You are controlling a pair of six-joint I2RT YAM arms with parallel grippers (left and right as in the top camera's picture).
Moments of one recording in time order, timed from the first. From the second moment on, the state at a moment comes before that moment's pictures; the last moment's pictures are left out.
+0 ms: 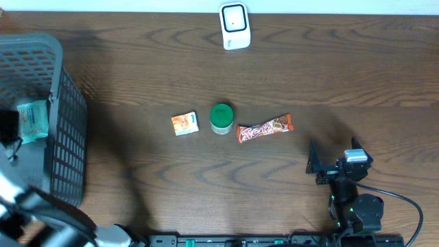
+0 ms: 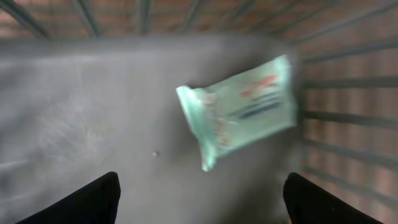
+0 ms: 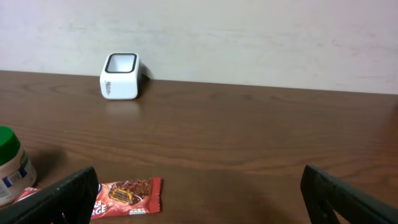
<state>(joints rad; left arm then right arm) 0.85 1.66 1.32 -0.77 0.04 -0.76 0.05 0.01 0.01 -0.07 -0.04 0.00</state>
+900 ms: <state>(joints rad) 0.74 2.00 1.35 -0.45 0.02 -0.84 0.05 0.01 0.01 -0.07 -0.04 0.00</state>
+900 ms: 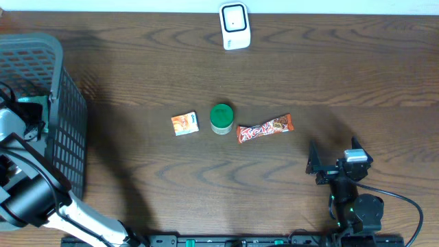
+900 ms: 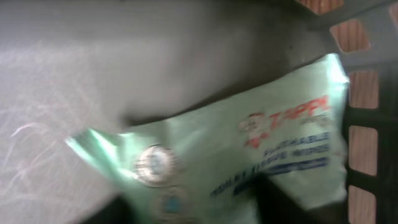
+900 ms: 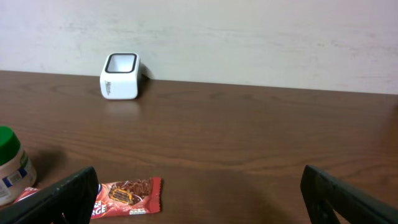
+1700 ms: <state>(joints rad) 0.82 1.39 1.30 -0.68 0.10 -0.80 0.05 0.01 0.01 -0.07 -0.04 0.00</state>
